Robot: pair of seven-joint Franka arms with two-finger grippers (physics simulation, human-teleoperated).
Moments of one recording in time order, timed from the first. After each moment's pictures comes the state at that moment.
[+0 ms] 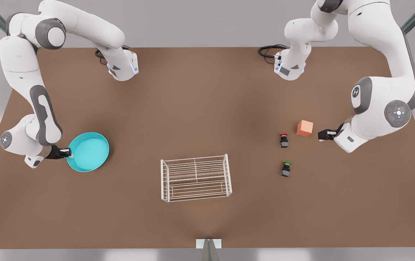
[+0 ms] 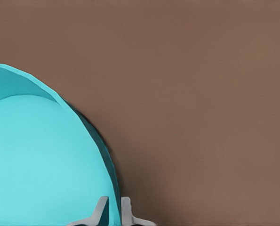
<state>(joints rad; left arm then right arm) 0.01 0.20 -0.06 -1.60 0.00 1.66 -0.01 -0.56 0.59 0.18 -1.88 0.10 2.31 -0.67</state>
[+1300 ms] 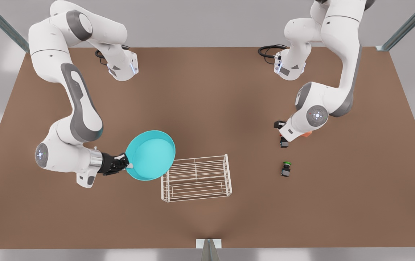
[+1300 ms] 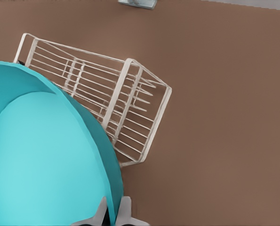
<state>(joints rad) 0.00 0.14 -0.27 -2.10 0.01 1.95 -0.21 -0.17 0.59 0.43 -1.36 0.30 1.89 -0.36</state>
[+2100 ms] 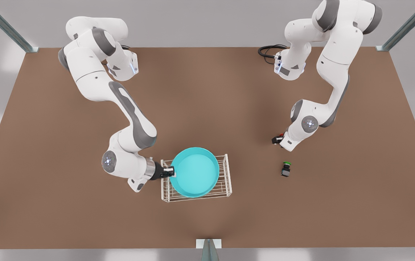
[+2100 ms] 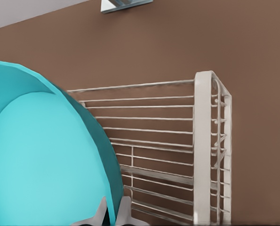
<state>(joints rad) 0.08 0.40 -0.27 -2.31 0.11 2.60 -0.41 0.13 0.79 0.36 -1.26 0.31 2.15 0.13</state>
